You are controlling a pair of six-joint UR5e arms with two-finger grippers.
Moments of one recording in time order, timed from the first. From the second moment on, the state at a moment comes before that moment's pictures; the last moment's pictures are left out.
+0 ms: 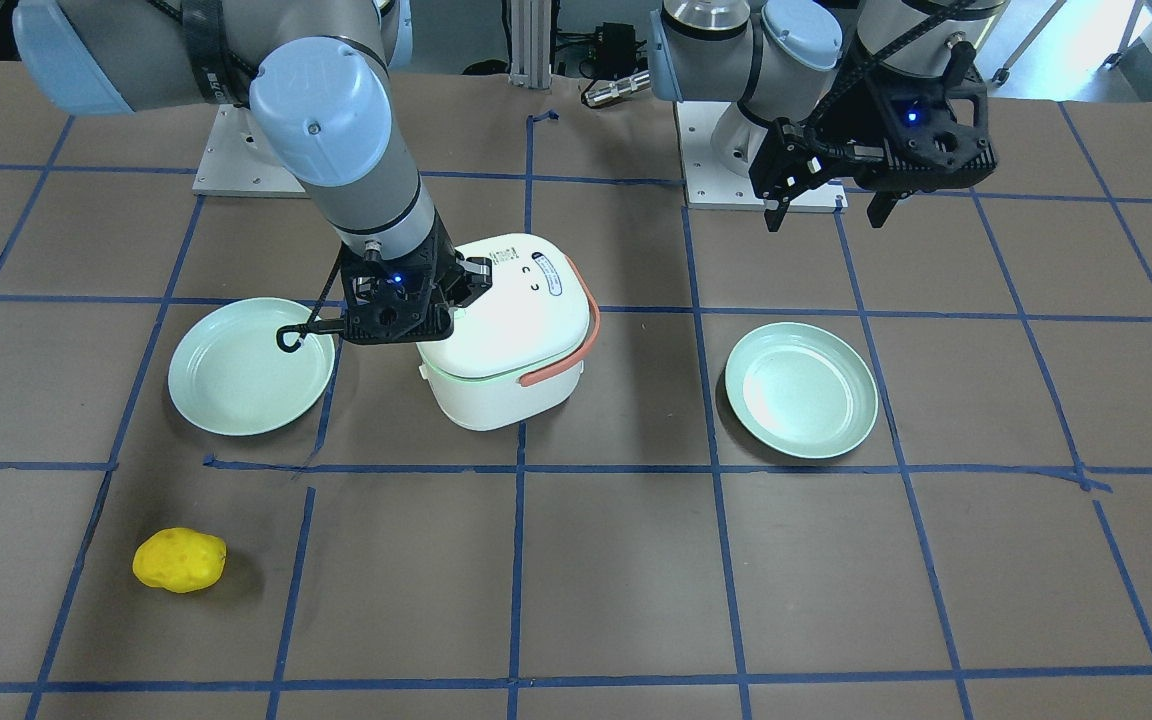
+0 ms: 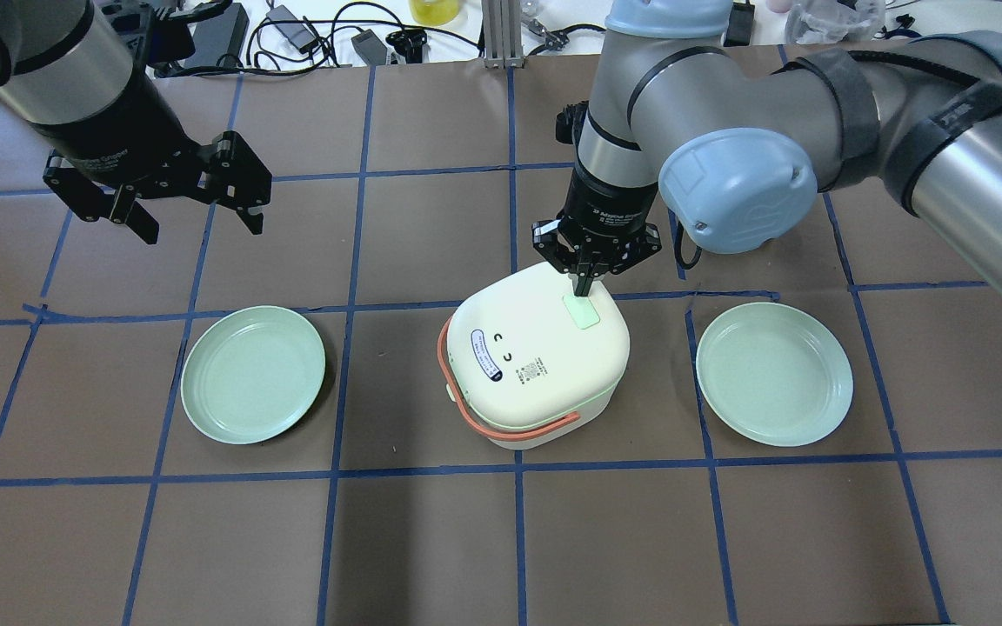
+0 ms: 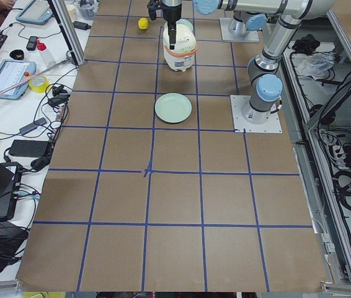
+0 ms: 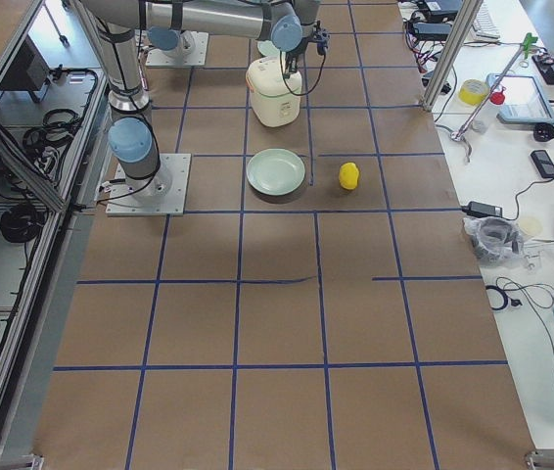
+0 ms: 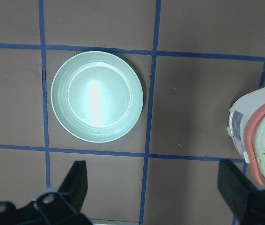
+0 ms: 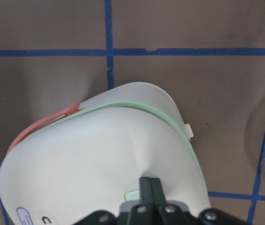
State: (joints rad) left arm -1.55 -1.49 -1.59 -1.62 1.59 -0.05; right arm 1.81 -1.40 1.63 -1.71 -1.41 0.23
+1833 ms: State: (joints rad) left arm -1.55 -1.49 -1.59 -1.62 1.59 -0.05; right arm 1.59 -1.46 1.42 -1.48 -1.62 0.14
